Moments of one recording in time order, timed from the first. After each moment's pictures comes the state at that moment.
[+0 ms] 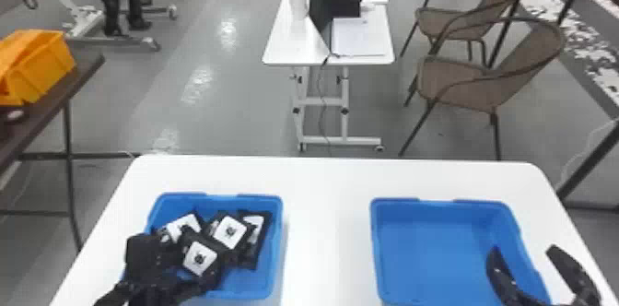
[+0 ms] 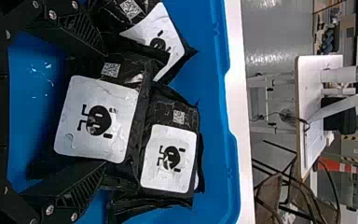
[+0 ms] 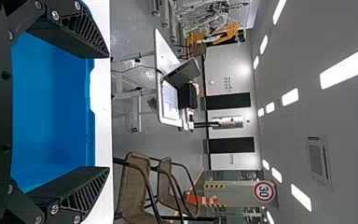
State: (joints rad) left arm 0.14 0.19 0.20 -1.22 -0.07 0.17 -0.48; right arm 0.46 0.00 -0.23 -1.53 -0.16 -0.38 0.38
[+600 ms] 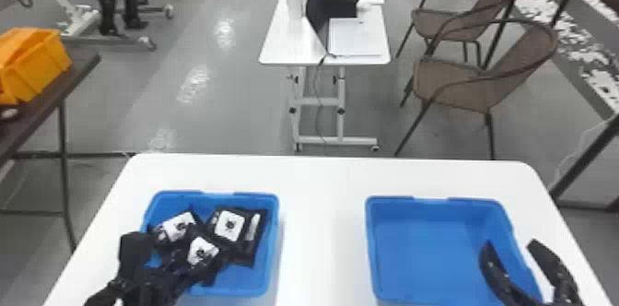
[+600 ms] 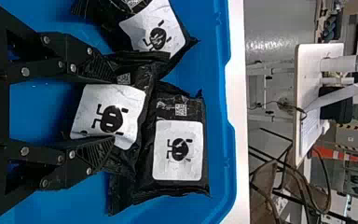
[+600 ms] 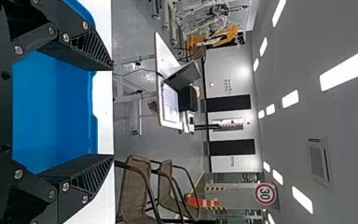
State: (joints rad) left arm 0.11 0.20 0.19 -1.18 -0.03 0.15 -0.55; right arm 0.46 0.00 -0.22 -1.53 -0.16 -0.38 0.38
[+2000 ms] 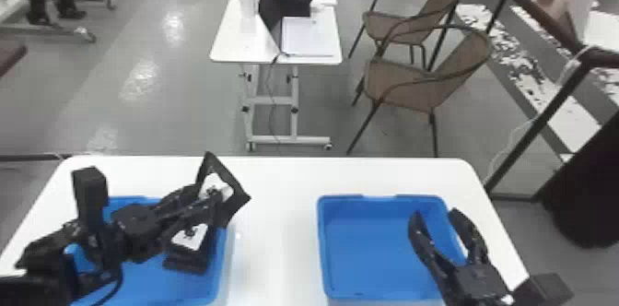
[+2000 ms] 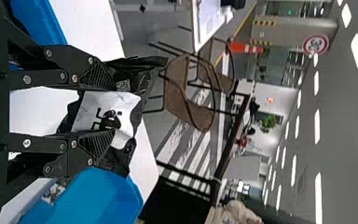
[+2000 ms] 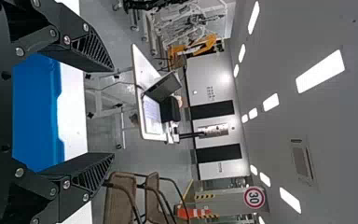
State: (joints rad) left arm 0.13 0.22 0.07 -1.64 0.16 0.27 -0.84; right arm 0.41 0.00 -0.15 -1.56 -0.23 -0.38 0.38
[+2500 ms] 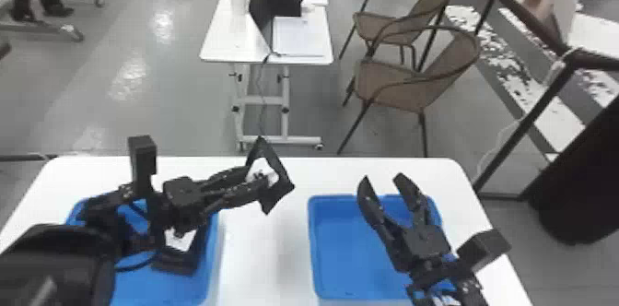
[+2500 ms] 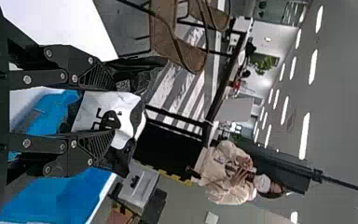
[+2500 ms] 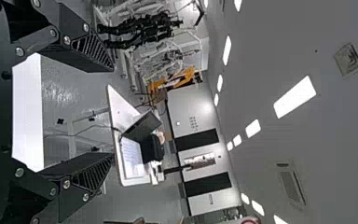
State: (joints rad) left arm -0.09 0.22 -0.14 -1.44 0.25 0.24 -0.92; right arm 0.29 0.00 -0.02 -1.53 -0.28 -0.36 0.41
